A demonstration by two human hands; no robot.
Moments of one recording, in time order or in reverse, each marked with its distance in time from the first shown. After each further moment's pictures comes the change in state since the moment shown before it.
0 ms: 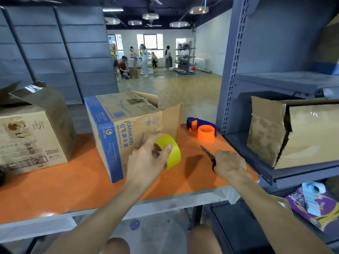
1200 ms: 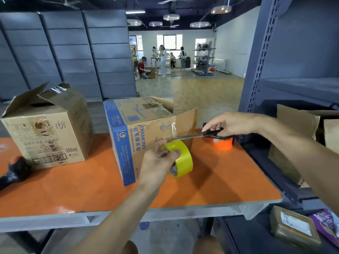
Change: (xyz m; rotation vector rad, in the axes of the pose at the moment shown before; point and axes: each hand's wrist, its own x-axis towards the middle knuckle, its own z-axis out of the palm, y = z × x) left_hand 0.013 0.006 0.002 -0.689 0.000 -0.338; right_hand 0.092 -0.067 -0.100 -0.037 -0.533 -0.572
